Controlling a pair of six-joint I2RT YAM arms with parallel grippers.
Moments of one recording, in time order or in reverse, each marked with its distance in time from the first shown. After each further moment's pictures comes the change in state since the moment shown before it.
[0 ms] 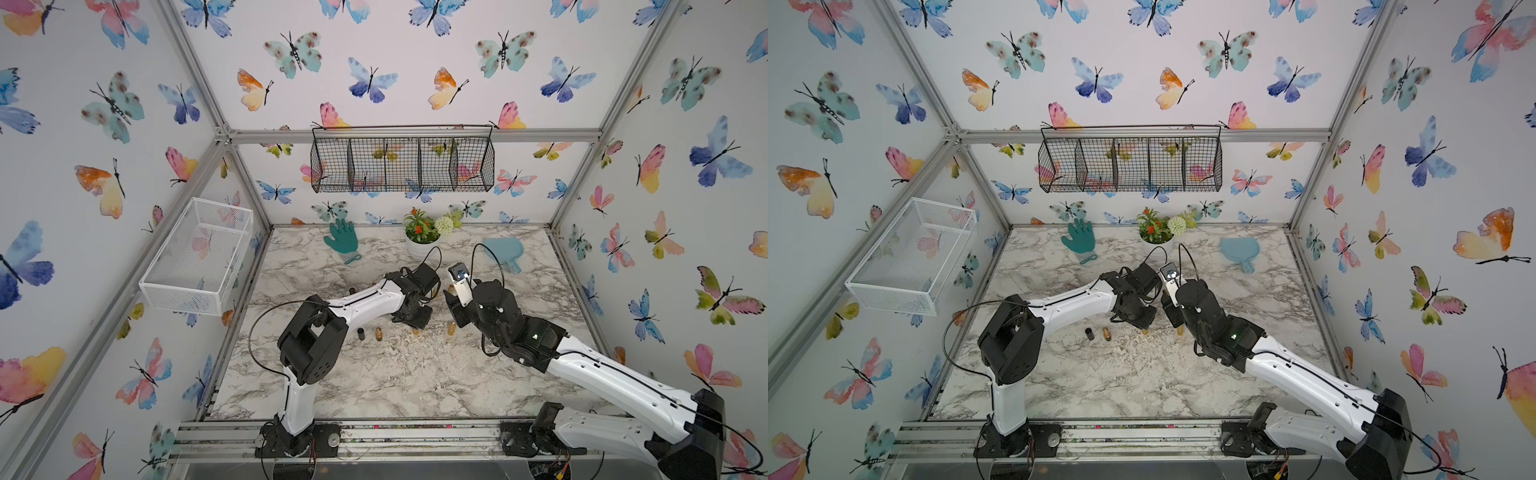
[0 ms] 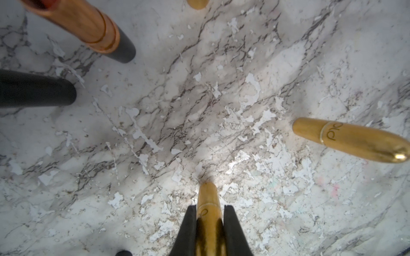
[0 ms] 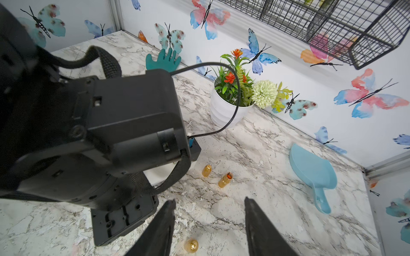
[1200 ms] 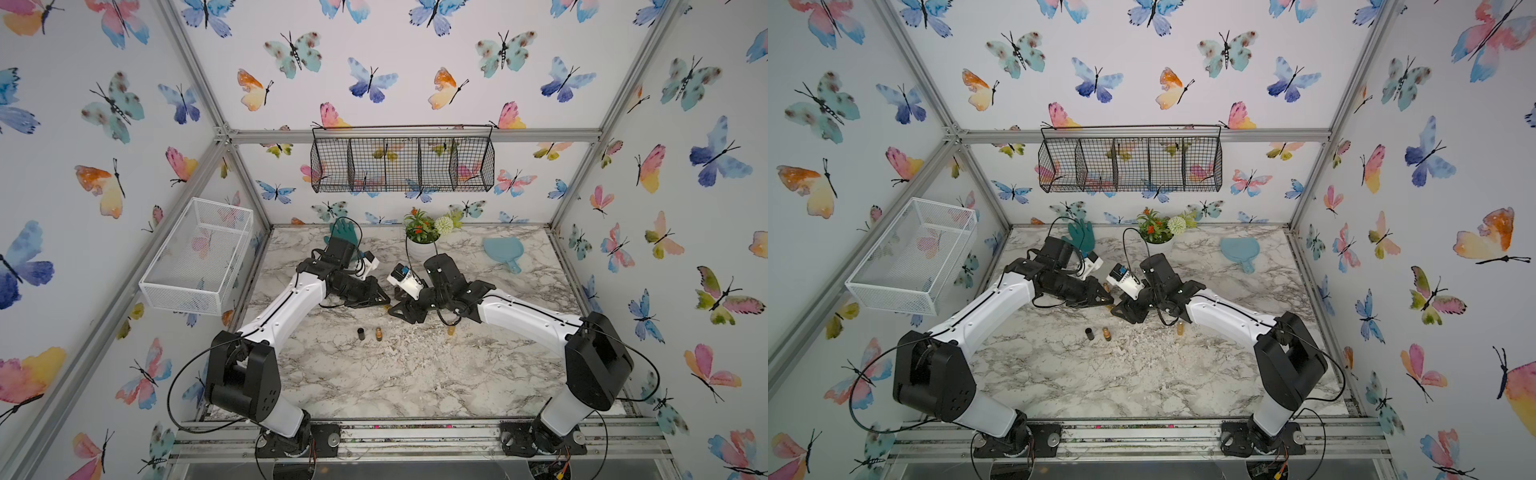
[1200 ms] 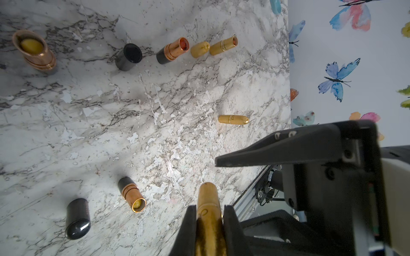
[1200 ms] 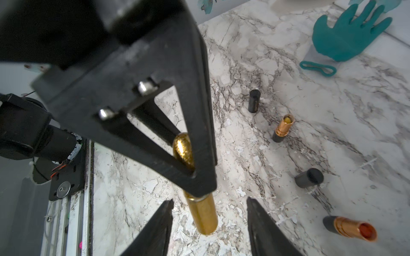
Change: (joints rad) left arm 0.459 -0.398 -0.223 -0.003 0.629 -0.029; right arm -0.118 0.580 0.287 0.058 -0.912 -0.124
